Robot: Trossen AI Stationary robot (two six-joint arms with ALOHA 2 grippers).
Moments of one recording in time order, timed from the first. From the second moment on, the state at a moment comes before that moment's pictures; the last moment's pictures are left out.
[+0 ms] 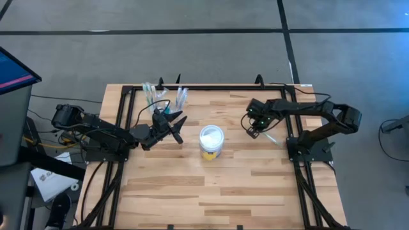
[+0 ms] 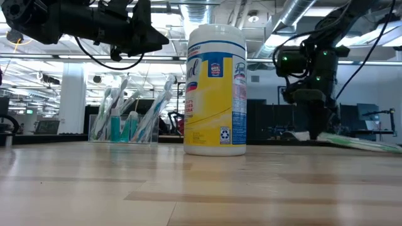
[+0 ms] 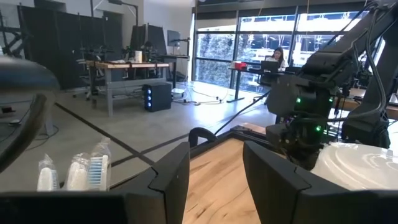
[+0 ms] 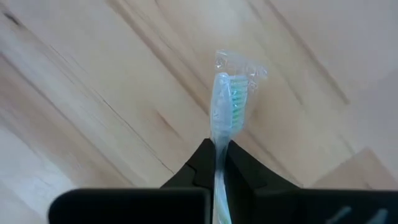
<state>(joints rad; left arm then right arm) -0.12 1.29 0.39 1.03 -0.83 -0.01 -0.47 1.39 0.70 -0.70 -0.03 0.26</state>
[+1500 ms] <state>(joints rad) -0.12 1.29 0.39 1.07 -0.70 -0.07 -0.36 1.39 1.08 -0.34 -0.11 0.12</state>
